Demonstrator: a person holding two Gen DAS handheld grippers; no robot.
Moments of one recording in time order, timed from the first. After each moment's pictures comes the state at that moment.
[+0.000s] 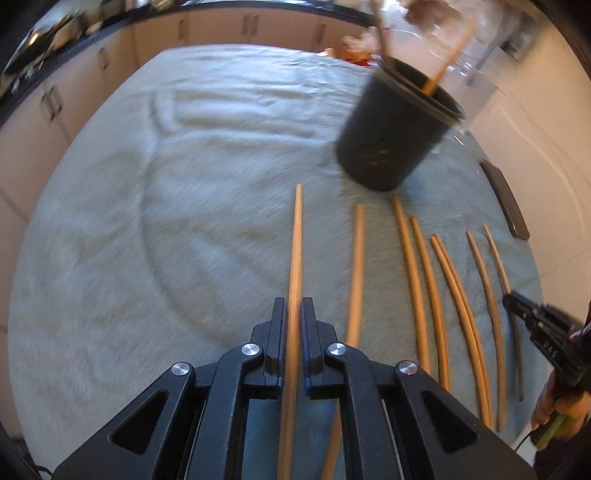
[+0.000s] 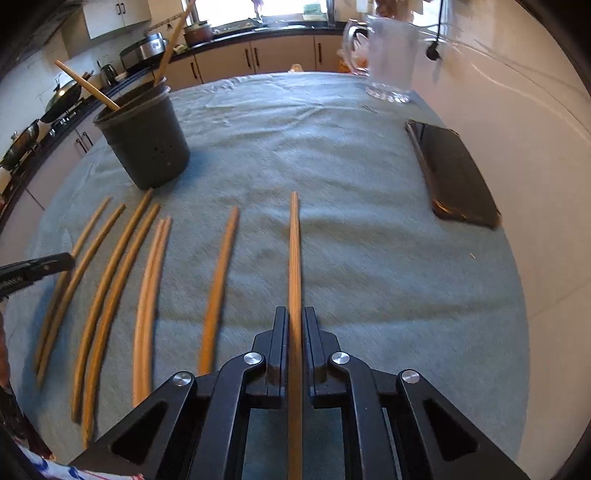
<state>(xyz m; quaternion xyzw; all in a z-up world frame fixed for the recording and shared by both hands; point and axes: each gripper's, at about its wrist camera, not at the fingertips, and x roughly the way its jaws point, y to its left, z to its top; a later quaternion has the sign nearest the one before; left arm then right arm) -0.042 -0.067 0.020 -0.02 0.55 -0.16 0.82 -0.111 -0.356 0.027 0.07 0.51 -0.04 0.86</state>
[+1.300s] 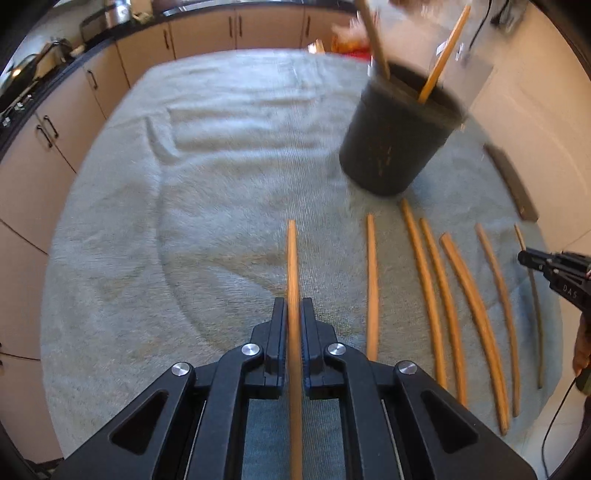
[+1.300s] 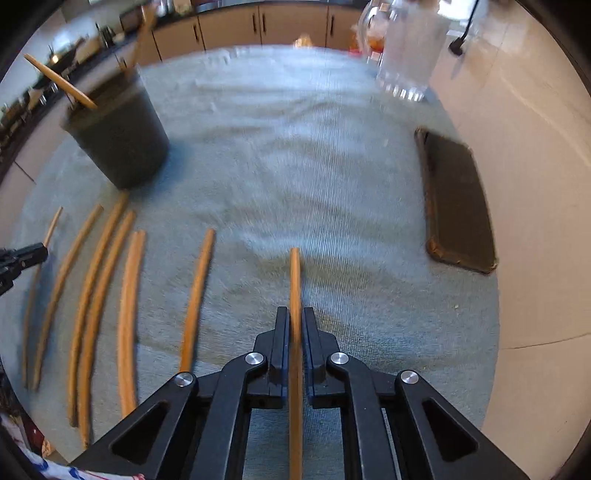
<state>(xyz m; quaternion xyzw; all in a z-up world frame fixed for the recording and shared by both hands) -0.033 -0.068 0.040 0.05 0.53 -0.17 0.83 -0.059 -0.362 0.042 0.03 0.56 -0.02 0.83</state>
